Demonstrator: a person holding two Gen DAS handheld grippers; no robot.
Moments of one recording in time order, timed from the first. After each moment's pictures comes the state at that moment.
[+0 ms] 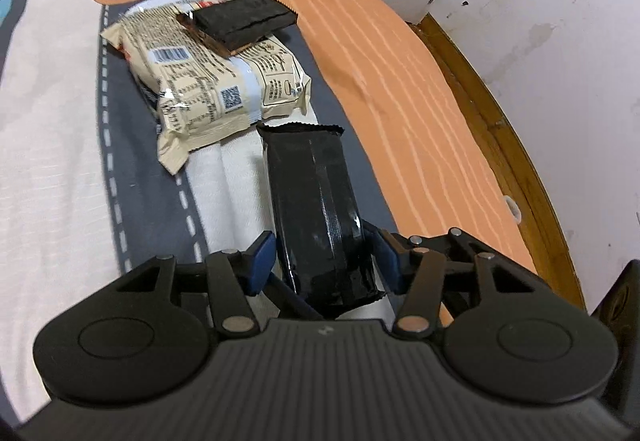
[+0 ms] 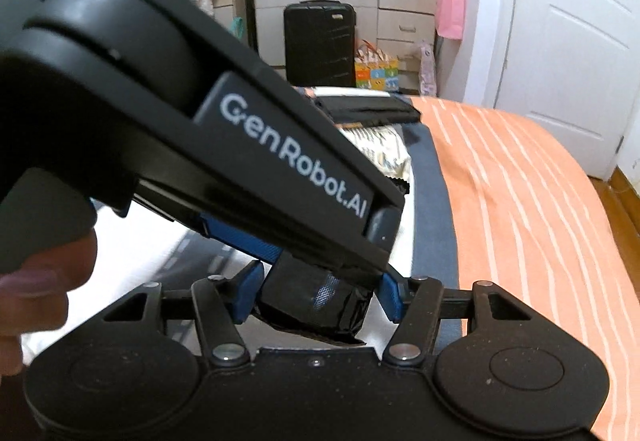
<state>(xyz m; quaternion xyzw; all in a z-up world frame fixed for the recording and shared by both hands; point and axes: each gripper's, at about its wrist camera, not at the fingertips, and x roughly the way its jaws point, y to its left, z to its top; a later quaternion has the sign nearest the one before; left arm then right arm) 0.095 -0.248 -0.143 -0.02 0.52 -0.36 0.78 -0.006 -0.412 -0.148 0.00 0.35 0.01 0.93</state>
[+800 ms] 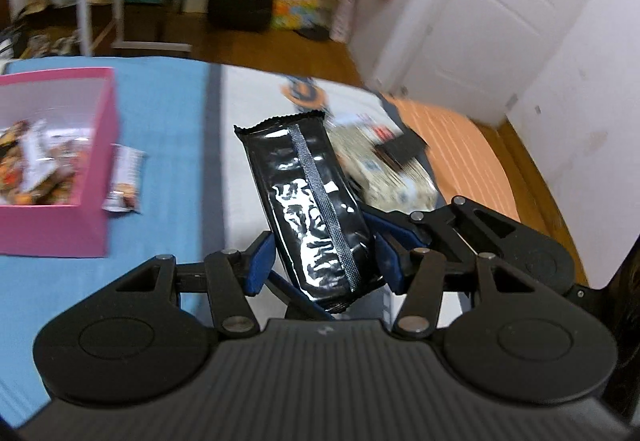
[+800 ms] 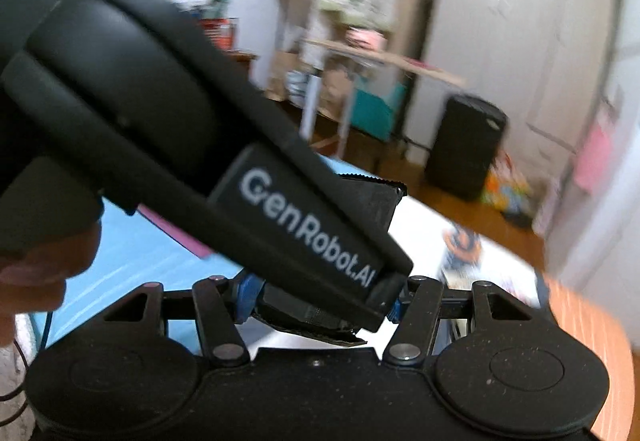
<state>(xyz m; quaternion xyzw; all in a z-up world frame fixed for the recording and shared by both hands) 0.076 -0.053 -0.029 -0.08 0.43 -0.22 0.87 0.015 -0.270 -0.044 -0.15 0.27 0.22 0.92</state>
